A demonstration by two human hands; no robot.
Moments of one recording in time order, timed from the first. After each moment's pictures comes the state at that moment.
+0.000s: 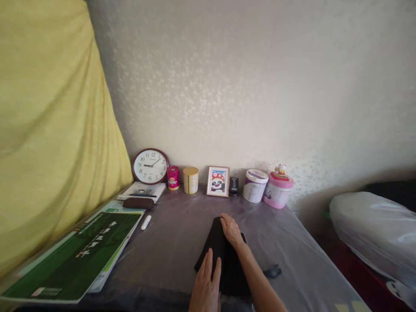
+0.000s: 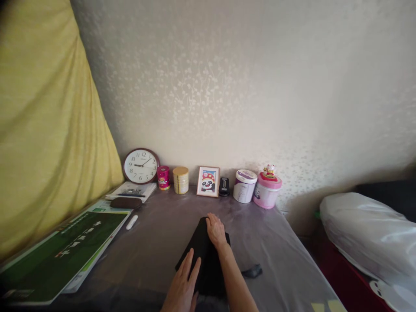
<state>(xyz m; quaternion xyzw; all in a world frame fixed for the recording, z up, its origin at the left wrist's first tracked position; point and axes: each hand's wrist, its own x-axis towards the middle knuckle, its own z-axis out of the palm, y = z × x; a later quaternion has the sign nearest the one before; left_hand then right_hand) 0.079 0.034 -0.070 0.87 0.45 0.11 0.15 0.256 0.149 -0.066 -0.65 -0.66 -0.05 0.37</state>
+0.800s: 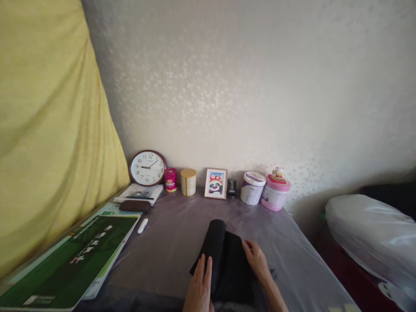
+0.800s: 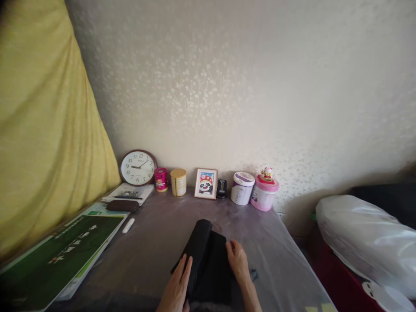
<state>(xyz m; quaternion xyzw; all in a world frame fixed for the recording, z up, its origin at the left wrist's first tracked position) 0.078 0.042 -0.090 0.86 0.47 0.13 0.17 0.322 0.064 -0.091 -0.77 -0.48 0.11 0.41</state>
